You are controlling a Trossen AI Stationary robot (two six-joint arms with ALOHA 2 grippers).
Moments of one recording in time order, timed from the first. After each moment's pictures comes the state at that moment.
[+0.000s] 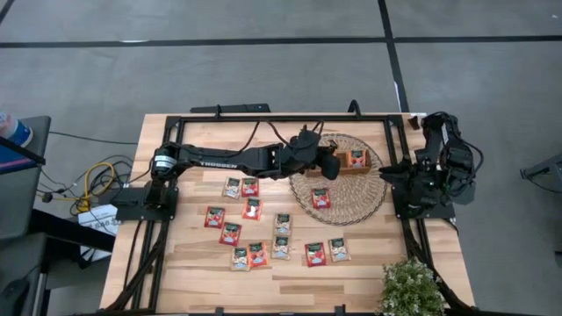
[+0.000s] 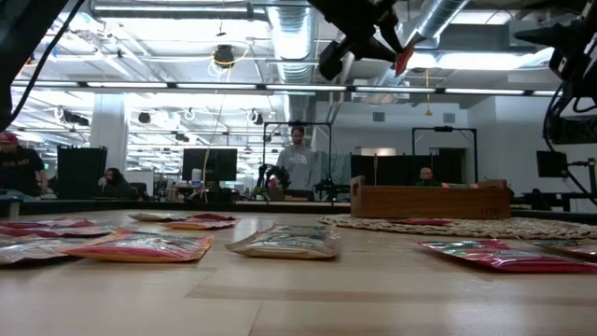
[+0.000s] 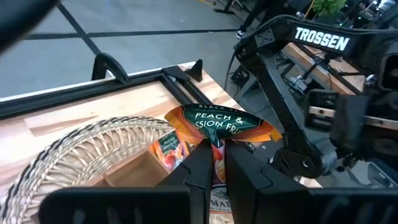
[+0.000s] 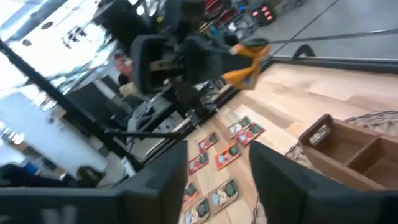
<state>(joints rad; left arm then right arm) 0.03 2.03 1.80 -0.09 -0.49 -0.68 1.26 0.21 0.58 -0.98 1.39 1.23</state>
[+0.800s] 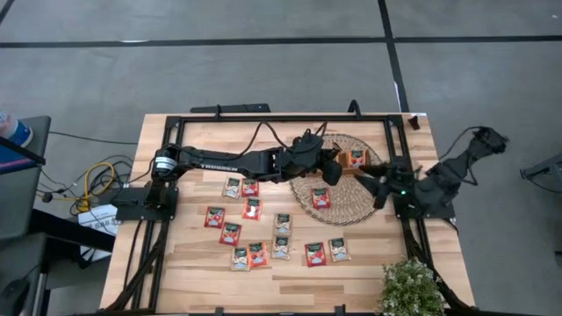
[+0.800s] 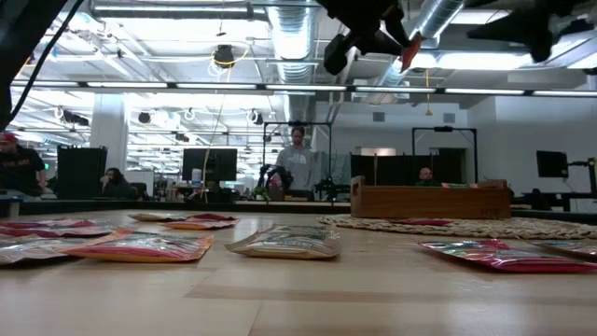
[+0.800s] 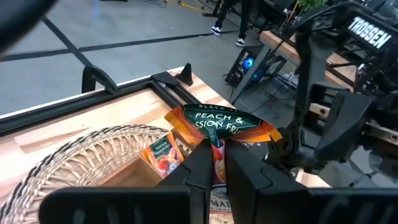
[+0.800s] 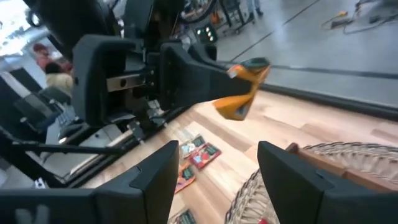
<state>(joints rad) 0.01 2.04 1.80 -0.05 -0.49 -0.59 0.59 0.60 0.58 -0.32 0.97 0.71</state>
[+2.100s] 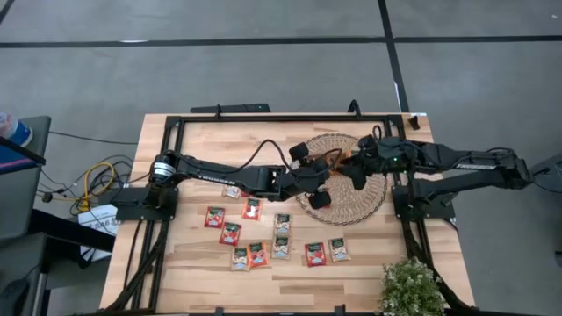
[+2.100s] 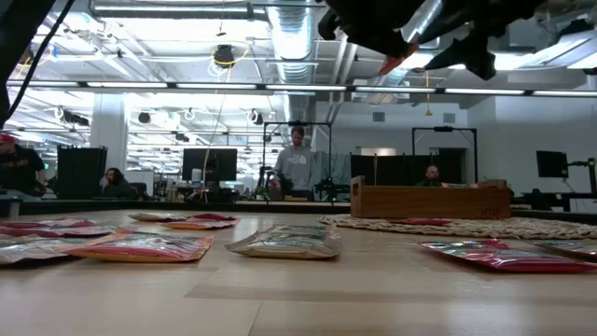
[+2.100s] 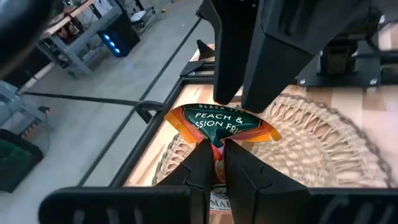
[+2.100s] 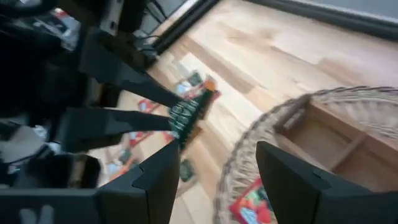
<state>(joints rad) -0.10 2.03 1.80 -0.22 -0.69 0.10 -0.08 0.83 0.79 -0.49 0.07 0.62</state>
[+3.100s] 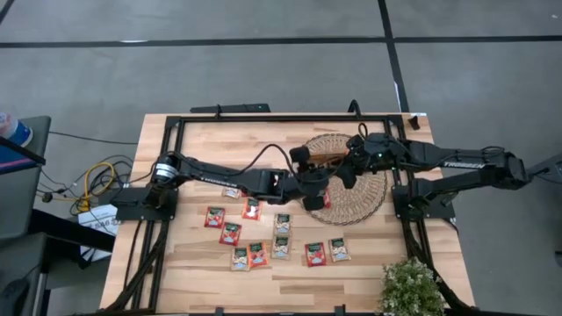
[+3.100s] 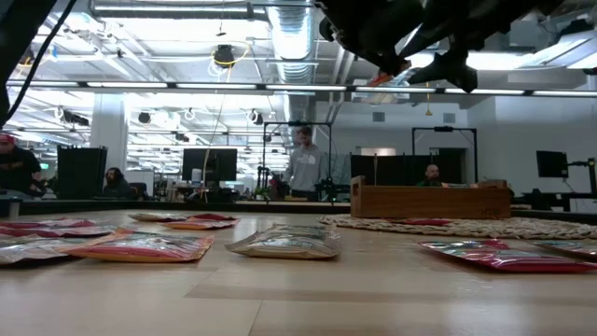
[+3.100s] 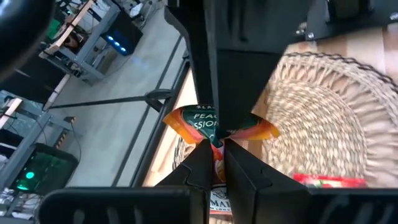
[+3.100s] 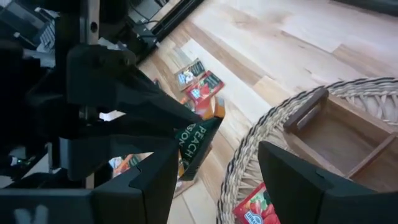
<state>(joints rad) -0.12 2.05 1.80 -0.30 -0.72 0.22 -0.15 0.95 0.79 -0.41 -0.03 0.59</state>
